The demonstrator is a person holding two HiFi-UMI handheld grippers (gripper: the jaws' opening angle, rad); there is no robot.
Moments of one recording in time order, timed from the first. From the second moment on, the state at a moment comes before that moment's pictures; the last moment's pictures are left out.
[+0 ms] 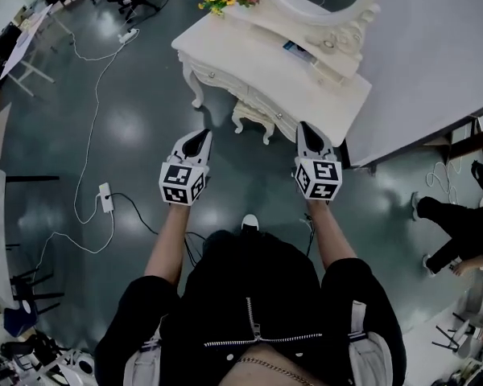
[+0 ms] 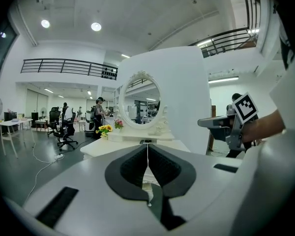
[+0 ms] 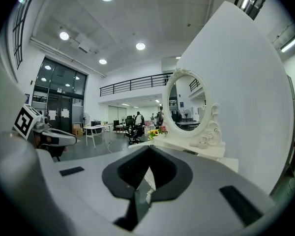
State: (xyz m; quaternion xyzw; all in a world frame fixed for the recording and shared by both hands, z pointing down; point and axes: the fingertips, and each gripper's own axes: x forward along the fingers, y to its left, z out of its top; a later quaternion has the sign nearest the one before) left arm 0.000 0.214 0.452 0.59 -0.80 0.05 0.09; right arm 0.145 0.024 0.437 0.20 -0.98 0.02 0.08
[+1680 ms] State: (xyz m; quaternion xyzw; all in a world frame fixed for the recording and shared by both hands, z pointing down) left arm -0.311 -0.196 0.478 0.79 -0.60 0.09 0.09; right arm -0.085 -0.270 0.460 0.45 -0.89 0.05 0.10
